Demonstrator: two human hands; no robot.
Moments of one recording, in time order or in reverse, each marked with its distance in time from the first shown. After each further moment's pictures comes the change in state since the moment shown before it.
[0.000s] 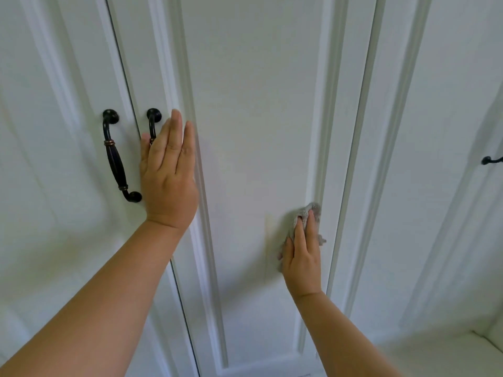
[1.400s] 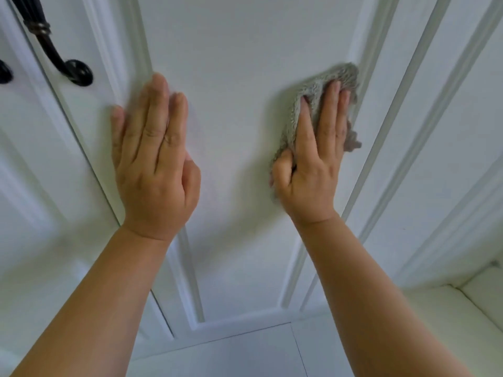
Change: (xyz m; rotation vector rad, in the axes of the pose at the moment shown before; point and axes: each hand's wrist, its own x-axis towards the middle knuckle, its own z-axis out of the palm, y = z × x) left_hand -0.123 0.052 0.003 -0.195 -0.192 -0.104; right_hand 0.057 -0.007 0.004 -0.128 0.257 -0.386
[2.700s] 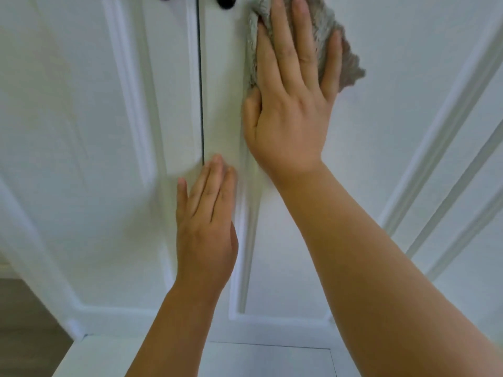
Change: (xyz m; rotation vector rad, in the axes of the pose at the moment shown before) left_hand -0.151 0.002 -0.053 0.089 -0.253 -0.304; right_hand 0.006 -0.126 0.070 -0.075 0.089 -0.213
